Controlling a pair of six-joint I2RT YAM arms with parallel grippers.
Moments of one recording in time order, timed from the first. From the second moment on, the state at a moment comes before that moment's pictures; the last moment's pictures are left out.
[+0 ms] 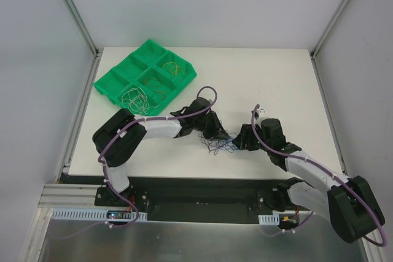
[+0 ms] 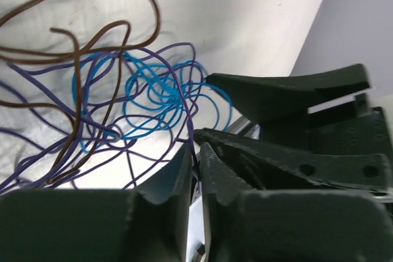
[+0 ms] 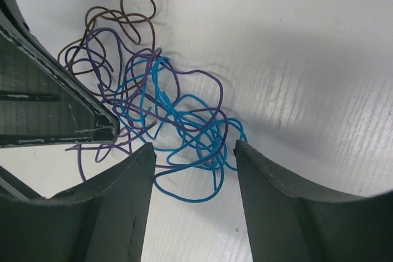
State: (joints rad) left arm -0.84 1.82 1.00 0.09 0.41 -1.28; right arm 0.46 1.00 0.32 0.03 -0.20 0.42
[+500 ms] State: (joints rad) left arm -0.84 1.59 0.92 0.21 0.47 -1.01; right arm 0.52 1.22 0.38 0.10 -0.17 0.51
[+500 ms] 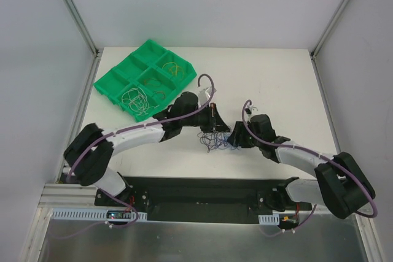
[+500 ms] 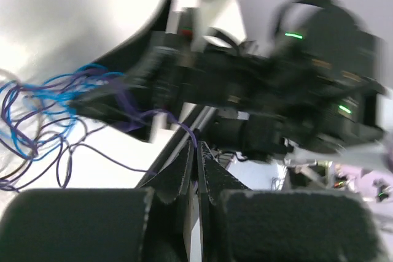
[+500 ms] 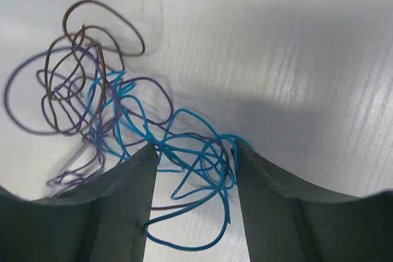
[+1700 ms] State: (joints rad) left arm -0.85 1.11 1.92 -0.65 -0.21 -0.02; right arm 0.30 1.18 0.56 -0.28 0.37 0.50
